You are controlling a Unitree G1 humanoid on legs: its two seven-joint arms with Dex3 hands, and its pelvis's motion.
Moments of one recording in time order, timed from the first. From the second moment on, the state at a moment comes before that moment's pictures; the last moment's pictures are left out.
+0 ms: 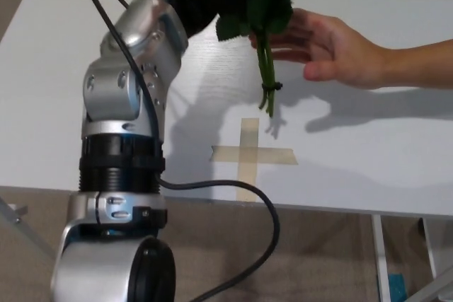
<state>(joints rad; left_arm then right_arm) -0.98 -0.06 0.28 0.38 -0.16 0.47 -0.21 -0.27 -0.29 0.04 1.33 -0.21 -0.10 -0.07</state>
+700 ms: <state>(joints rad) -0.90 -0.05 0.19 0.36 -0.18 0.49 -0.21 -0.27 -0.29 0.04 1.33 -0.22 -0.10 -0.06</state>
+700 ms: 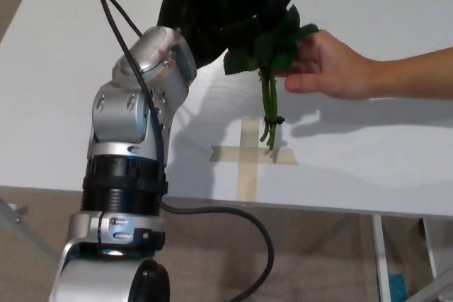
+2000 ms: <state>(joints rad) -1.00 -0.10 0.03 0.71 -0.18 0.29 -0.20 -0.31 -0.29 0.03 1.33 -0.22 -0.09 -0.05</state>
